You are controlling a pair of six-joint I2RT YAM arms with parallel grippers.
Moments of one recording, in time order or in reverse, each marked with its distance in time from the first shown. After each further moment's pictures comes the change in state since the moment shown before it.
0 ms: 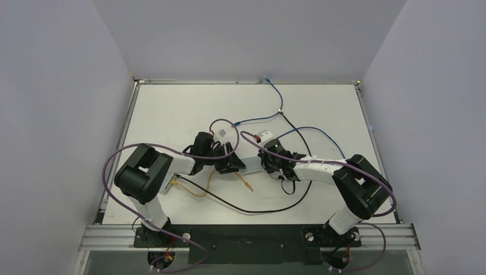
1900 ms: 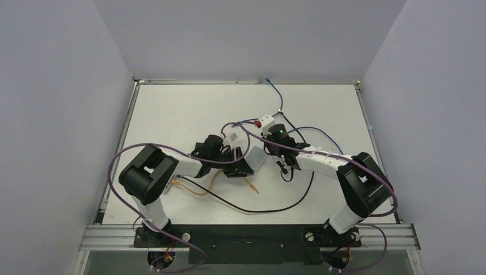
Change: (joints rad) left arm -0.105 0.011 0.029 -0.010 0.008 0.023; right arm -0.084 -0.018 0.102 0.042 0.101 -0.233
